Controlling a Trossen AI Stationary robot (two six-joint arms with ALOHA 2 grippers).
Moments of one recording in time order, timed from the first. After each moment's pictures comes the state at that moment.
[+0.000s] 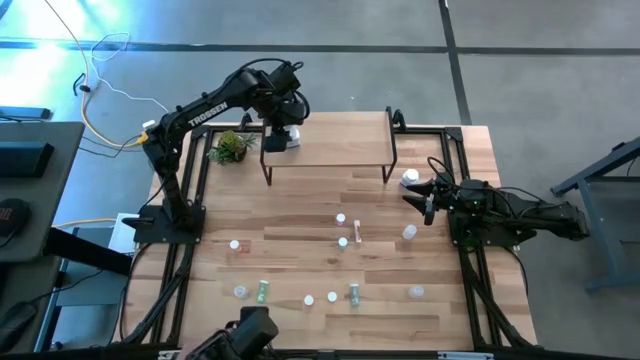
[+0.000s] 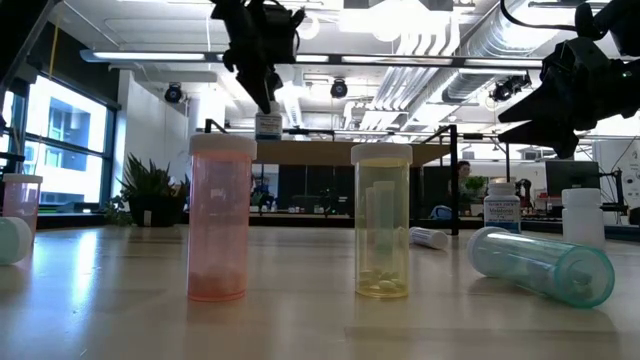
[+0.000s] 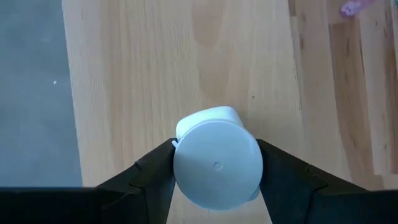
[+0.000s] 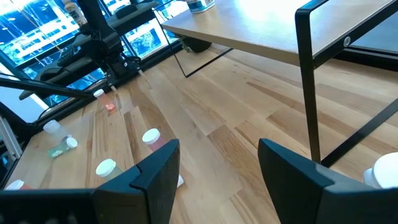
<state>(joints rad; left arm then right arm) 0.76 1.84 1.87 -1.27 0.14 0.73 -0.13 0.08 0.13 -0.31 0.18 0.45</state>
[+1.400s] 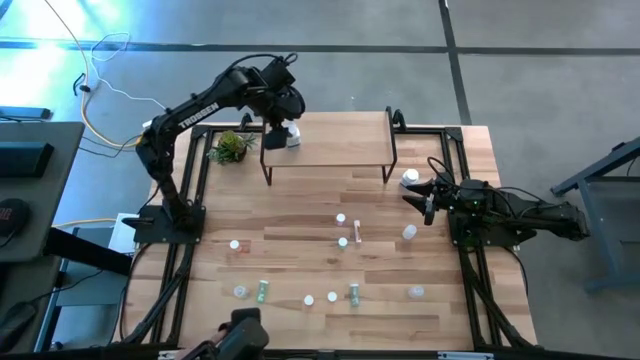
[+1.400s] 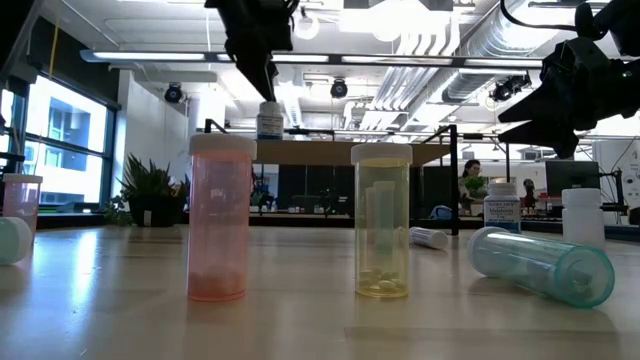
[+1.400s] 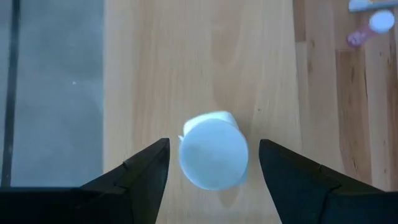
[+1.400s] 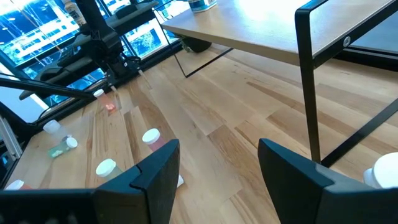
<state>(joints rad) 0.76 1.77 1.87 -1.23 0.14 0.64 -0.13 0.08 0.13 -0.31 0.18 0.45</state>
